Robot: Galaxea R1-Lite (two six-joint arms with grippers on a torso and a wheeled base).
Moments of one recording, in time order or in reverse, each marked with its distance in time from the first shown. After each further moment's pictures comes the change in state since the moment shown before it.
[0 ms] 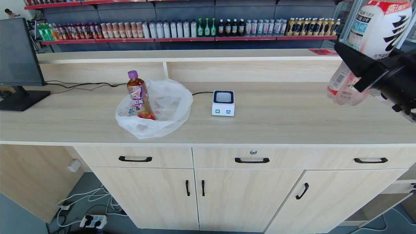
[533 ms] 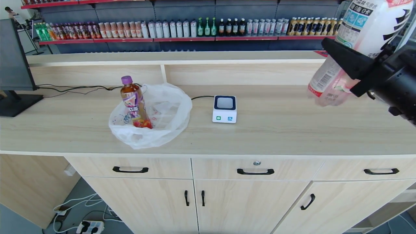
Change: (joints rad) left arm 0.000 0.000 0.000 -0.001 0.000 0.002; right arm 0.098 -0.024 -0.002 -0.006 0.111 0.046
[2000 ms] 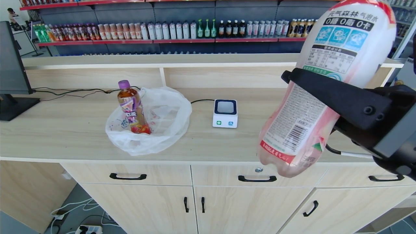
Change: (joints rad) left arm 0.000 0.000 0.000 -0.001 0.000 0.046; right arm 0.401 -0.044 0.123 0.006 0.080 0.513
